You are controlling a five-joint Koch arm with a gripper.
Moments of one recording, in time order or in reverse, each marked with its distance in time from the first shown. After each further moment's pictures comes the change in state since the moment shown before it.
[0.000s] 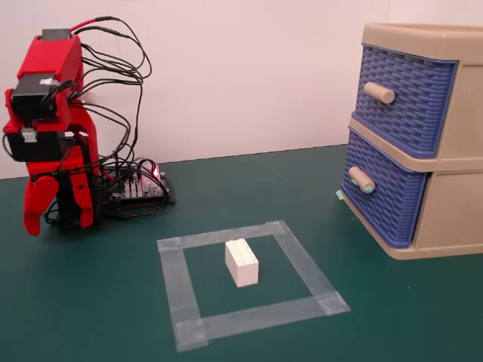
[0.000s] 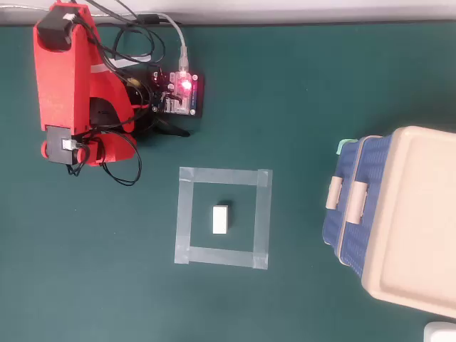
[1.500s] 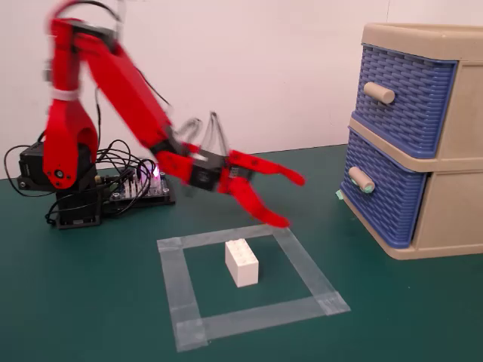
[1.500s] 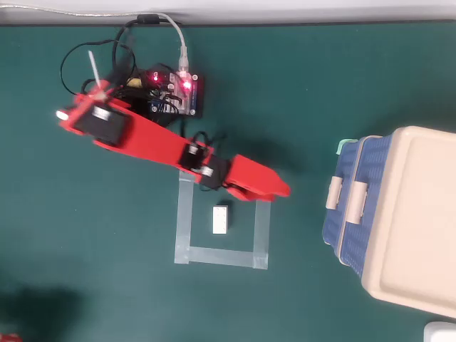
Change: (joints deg) arm -76.5 -58.6 -16.1 -131.3 80.2
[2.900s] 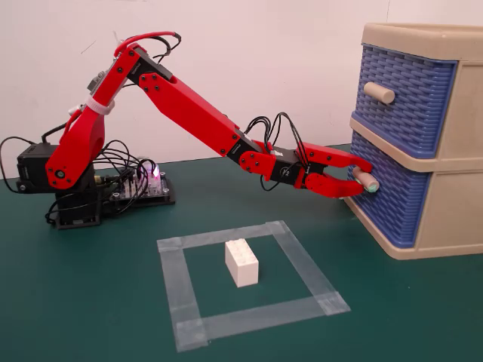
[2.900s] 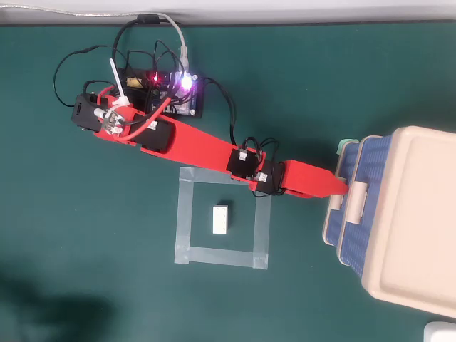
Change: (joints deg) arm -5.9 -20.2 -40.9 24.9 16.6
